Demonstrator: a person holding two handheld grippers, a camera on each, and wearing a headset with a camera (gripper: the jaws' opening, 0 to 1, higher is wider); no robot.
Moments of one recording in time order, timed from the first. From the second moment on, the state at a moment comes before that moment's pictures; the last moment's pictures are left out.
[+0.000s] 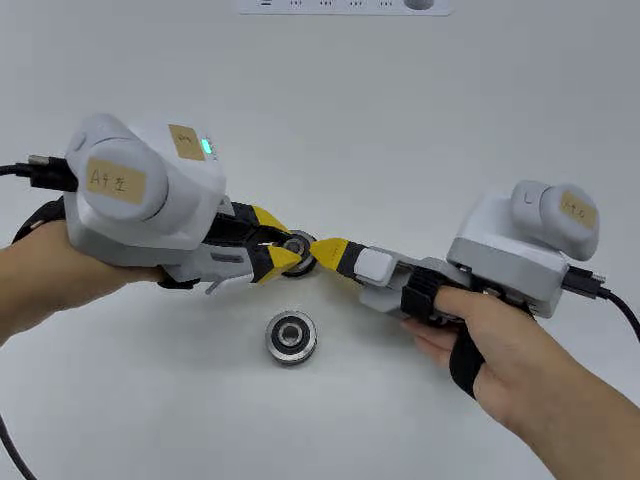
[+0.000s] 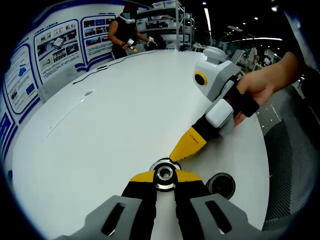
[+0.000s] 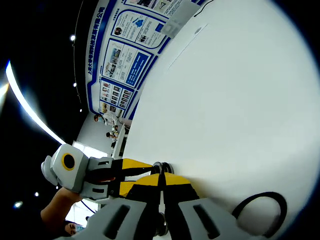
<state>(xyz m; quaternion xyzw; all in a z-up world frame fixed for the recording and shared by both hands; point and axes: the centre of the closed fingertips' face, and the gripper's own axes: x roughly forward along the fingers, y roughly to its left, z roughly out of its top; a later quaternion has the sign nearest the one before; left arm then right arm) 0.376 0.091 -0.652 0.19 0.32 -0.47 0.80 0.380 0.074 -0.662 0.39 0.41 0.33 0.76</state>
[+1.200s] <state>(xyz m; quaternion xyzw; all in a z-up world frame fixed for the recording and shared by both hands) 0.375 0.090 -0.653 0.19 0.32 -0.47 0.80 0.378 0.082 -0.654 0.30 0.40 0.35 0.79</state>
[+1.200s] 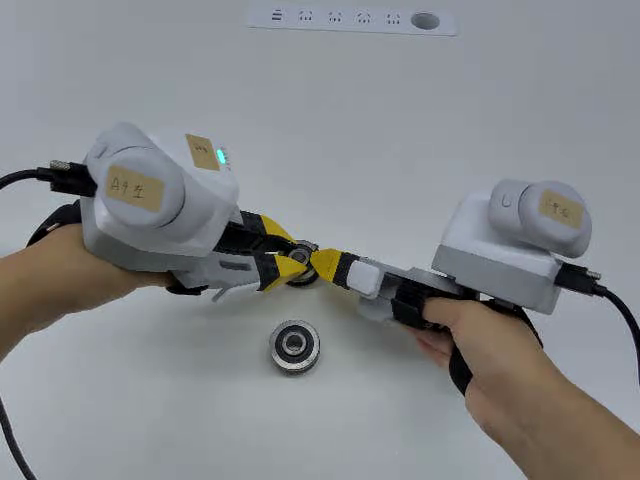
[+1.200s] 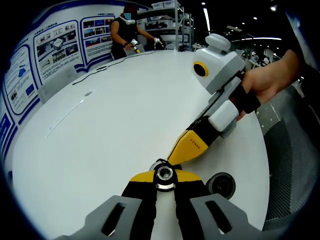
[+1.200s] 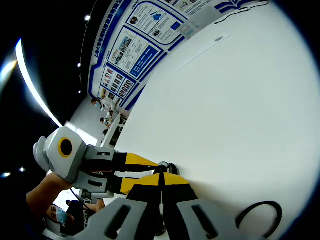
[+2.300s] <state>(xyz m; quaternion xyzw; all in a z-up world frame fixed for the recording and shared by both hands) 0.376 0.090 -0.652 0.19 0.32 -0.46 0.81 0.379 0.086 -0.651 0.34 0.41 0.34 0.78</state>
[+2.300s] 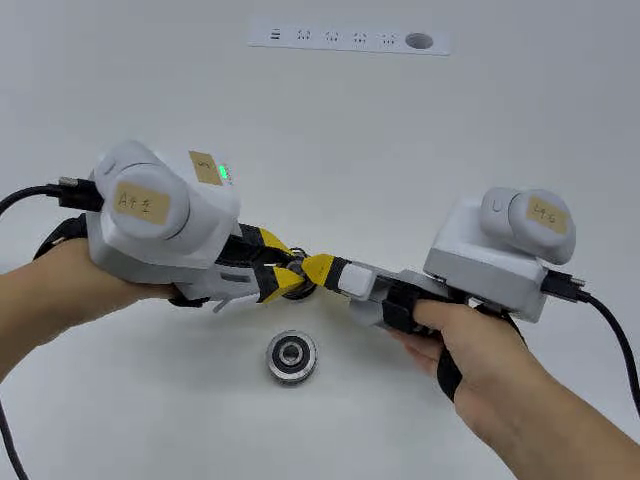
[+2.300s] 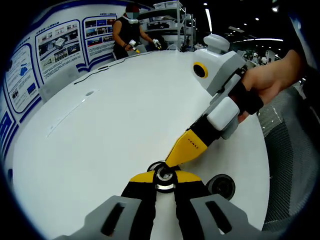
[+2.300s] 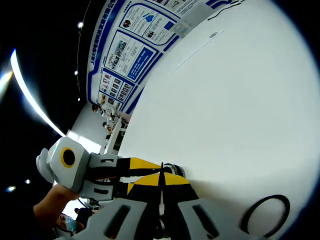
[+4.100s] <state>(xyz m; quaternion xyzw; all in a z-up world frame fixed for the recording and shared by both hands) 0.365 0.125 -0.591 0.10 0.26 -0.37 0.89 0.387 -0.001 -0.630 0.43 0.37 0.25 0.78</state>
